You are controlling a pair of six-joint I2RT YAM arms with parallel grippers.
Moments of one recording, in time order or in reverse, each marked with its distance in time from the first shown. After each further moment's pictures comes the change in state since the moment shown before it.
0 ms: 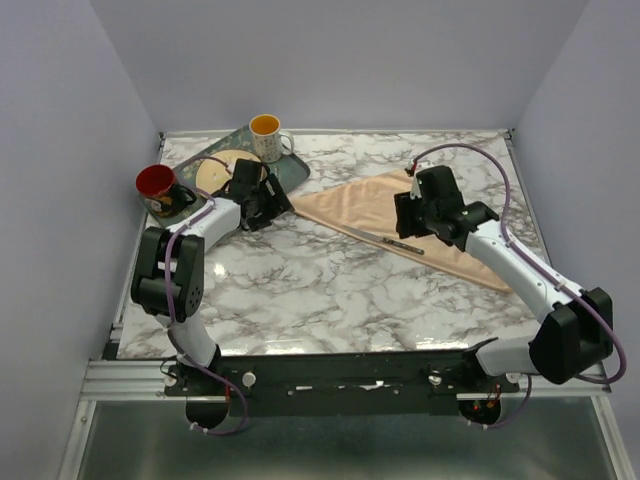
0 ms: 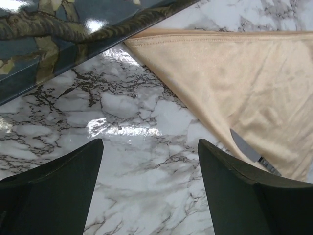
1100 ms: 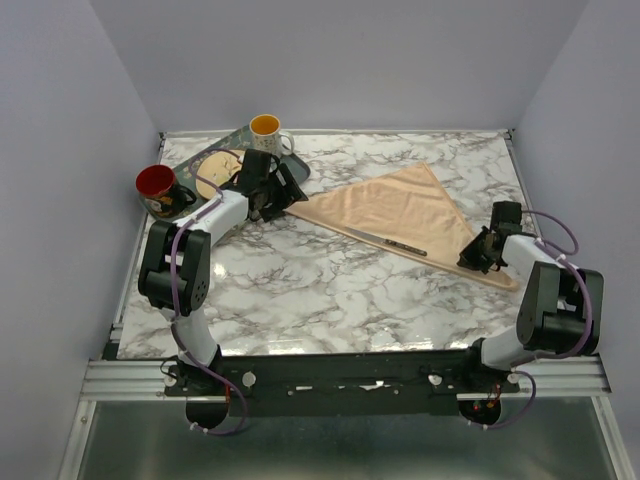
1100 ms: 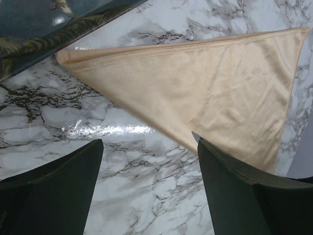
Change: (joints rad) left arm -0.038 0.082 0.104 0.042 0.069 -0.076; right arm -0.621 0.099 -0.401 0.189 -0.174 0.515
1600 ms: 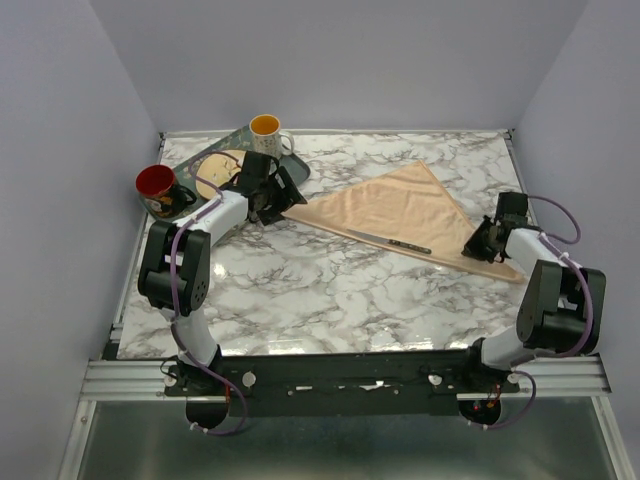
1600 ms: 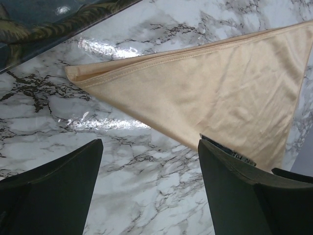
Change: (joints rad) left arm 0.006 -0.002 -0.004 -0.033 -0.002 -0.010; right arm -0.048 0.041 0.071 0.014 -0.034 -0.105
